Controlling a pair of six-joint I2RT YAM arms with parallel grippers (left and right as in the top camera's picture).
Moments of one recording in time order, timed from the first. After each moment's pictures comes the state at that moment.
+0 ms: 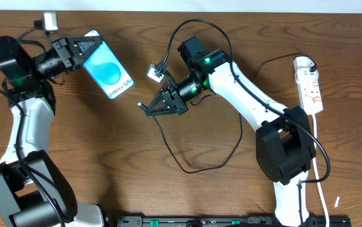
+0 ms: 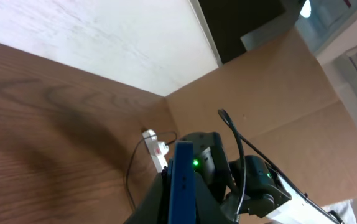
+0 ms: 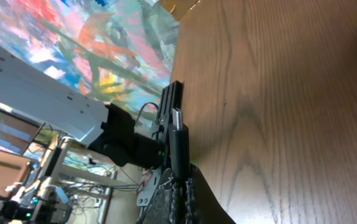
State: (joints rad) left arm 0.35 1.66 1.12 0.51 1.38 -1.00; right arm 0.56 2.14 1.78 -0.96 -1.29 -0.48
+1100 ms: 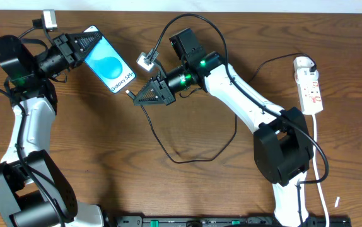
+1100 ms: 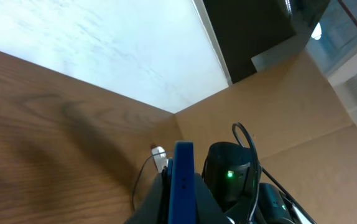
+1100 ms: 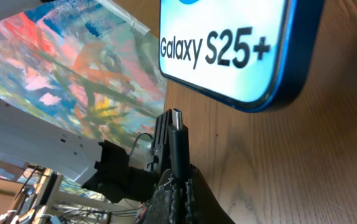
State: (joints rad) left arm 0.35 1.66 1.12 0.51 1.28 -1.01; right arm 0.59 2.14 1.78 -0.60 -1.27 -0.09
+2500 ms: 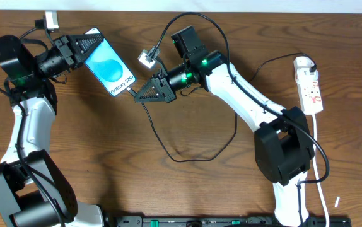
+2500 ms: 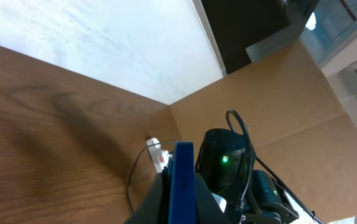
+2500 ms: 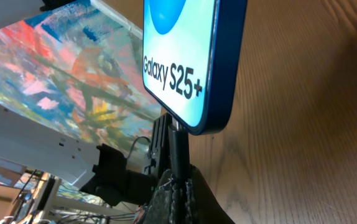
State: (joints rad) left arm 0.35 1.66 1.12 0.51 1.33 -1.01; right arm 0.58 2.14 1.78 -0.58 -1.27 -0.07
